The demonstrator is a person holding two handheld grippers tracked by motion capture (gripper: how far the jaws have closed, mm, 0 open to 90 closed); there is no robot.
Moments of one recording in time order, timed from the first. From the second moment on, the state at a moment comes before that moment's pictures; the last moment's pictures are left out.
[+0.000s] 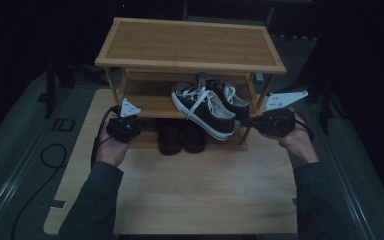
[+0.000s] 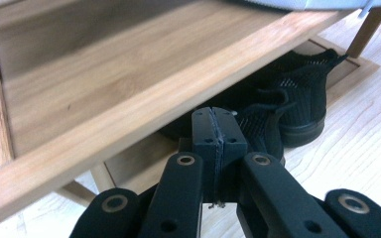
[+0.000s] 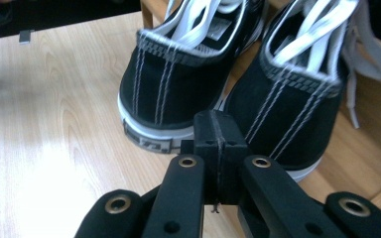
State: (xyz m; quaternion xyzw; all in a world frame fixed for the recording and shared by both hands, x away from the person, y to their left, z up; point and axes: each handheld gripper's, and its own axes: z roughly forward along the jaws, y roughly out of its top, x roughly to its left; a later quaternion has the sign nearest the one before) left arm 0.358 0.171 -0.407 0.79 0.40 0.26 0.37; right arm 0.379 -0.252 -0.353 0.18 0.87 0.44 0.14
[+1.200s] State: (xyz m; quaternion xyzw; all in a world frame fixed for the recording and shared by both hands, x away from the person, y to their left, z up) left arm 0.385 0.155 -0.392 0.79 0.40 0.28 0.37; right arm 0.360 -0.236 -0.380 0.14 0.89 0.42 0.11
